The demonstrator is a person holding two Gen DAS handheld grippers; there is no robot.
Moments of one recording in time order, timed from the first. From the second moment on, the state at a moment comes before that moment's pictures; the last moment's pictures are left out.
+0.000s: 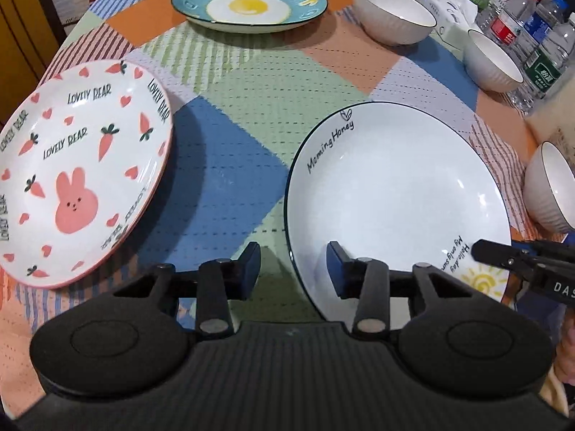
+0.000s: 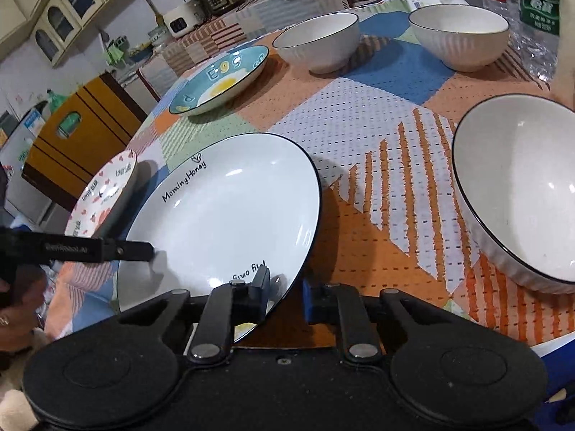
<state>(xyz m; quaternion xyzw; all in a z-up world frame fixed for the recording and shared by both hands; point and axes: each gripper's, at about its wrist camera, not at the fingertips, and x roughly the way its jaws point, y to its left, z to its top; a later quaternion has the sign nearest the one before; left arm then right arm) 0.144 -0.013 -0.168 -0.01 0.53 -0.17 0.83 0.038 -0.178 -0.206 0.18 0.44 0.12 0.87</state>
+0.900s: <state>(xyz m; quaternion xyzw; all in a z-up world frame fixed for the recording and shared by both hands) 0.247 -0.029 -0.150 -0.06 0.54 -0.16 0.83 0.120 -0.177 -0.163 0.10 0.42 0.14 0.89</state>
